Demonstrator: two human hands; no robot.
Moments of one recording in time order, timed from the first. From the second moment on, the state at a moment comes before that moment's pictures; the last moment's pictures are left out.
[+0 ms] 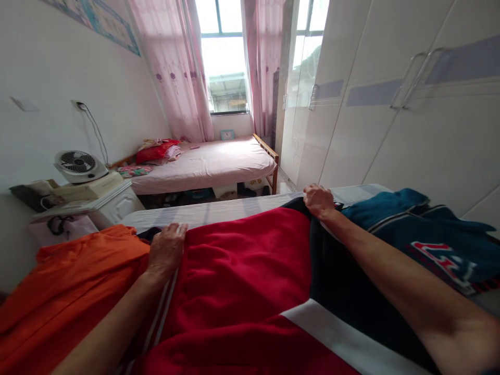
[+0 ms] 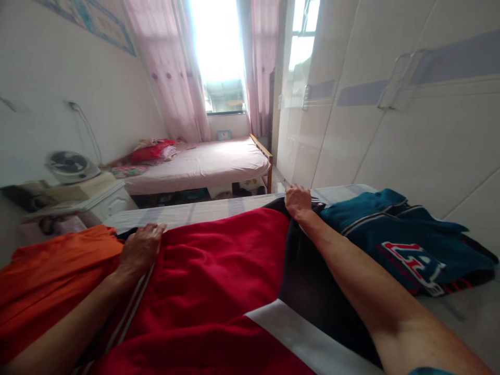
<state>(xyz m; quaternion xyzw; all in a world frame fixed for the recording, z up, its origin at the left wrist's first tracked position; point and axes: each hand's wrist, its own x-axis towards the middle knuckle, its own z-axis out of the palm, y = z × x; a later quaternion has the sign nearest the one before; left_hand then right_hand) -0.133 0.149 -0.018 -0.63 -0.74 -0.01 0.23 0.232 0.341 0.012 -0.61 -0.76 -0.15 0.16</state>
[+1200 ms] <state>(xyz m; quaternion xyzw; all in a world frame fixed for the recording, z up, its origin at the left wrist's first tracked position) -0.011 0.026 -0.070 -0.81 -0.58 -0.12 0.03 0.276 0.258 0.005 -0.66 -0.73 0.07 0.17</state>
